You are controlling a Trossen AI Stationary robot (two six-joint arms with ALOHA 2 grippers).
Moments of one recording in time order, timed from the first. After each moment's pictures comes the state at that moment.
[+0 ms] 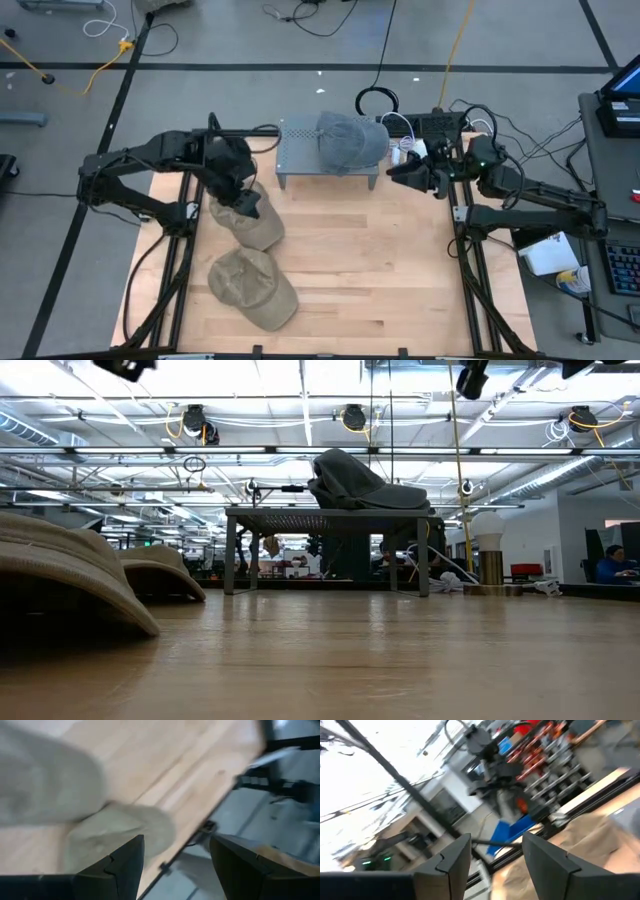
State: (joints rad) left arm 0.12 1.25 1.48 -1.28 0.40 -0.91; right arm -0.34 0.76 0.71 0.20 -0.51 0.82
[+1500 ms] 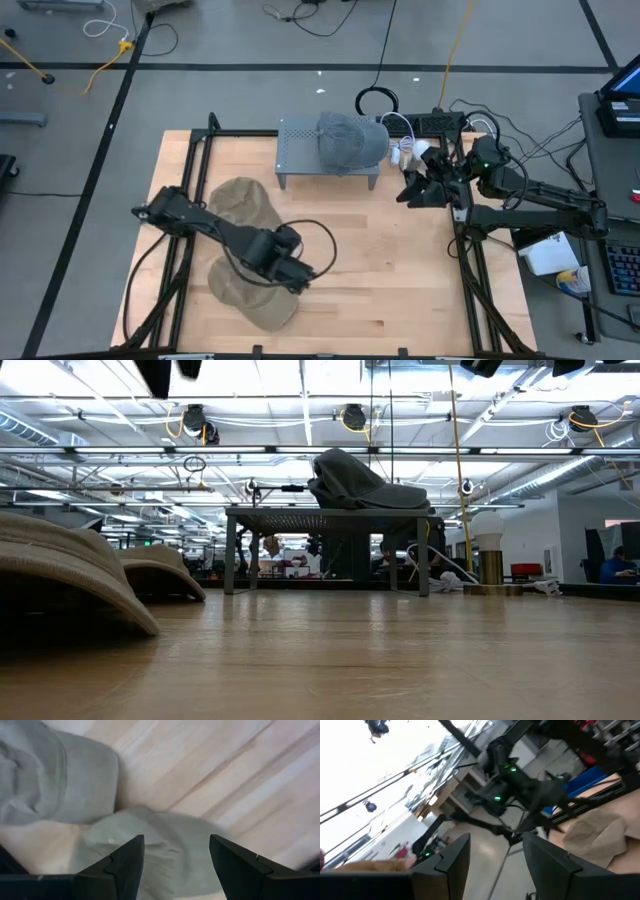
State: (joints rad) left arm -0.43 1.94 1.94 -1.57 -0.14 -1.30; right arm -0.34 0.76 0.71 0.27 -0.87 0.96
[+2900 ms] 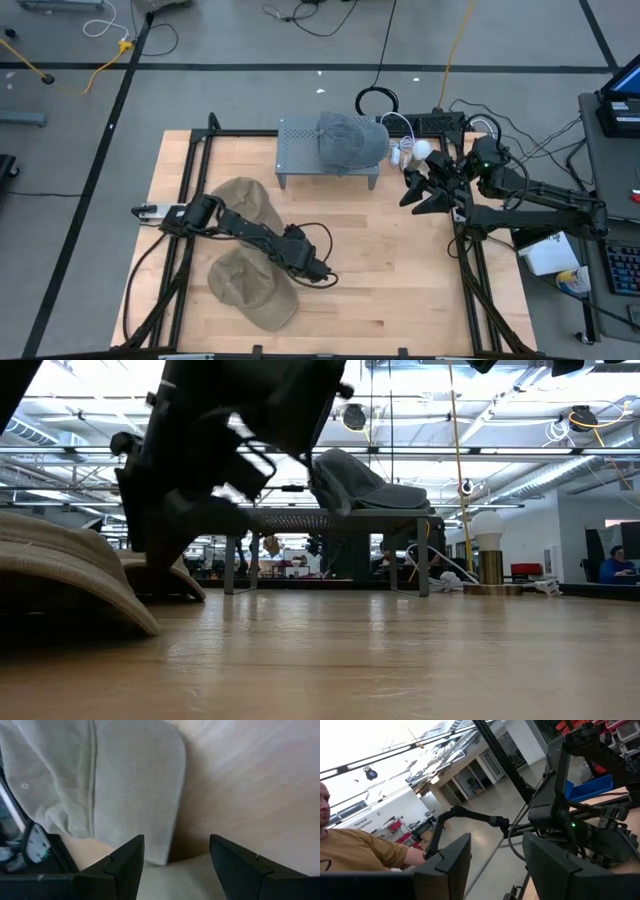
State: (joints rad) left arm -0.32 2.20 1.67 -1.57 -0.18 -1.26; right arm -0.34 0.75 0.71 0.26 -0.95 0.77
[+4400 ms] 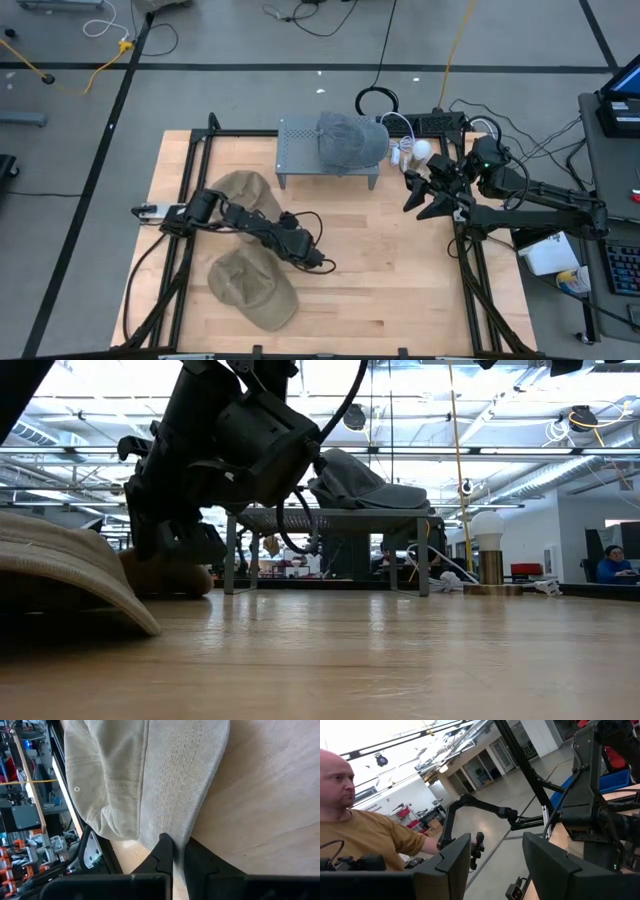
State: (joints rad) left arm -0.25 2.19 1.55 -1.58 -0.30 -1.24; right arm -0.34 0.75 0.71 0.26 -1.03 0.74
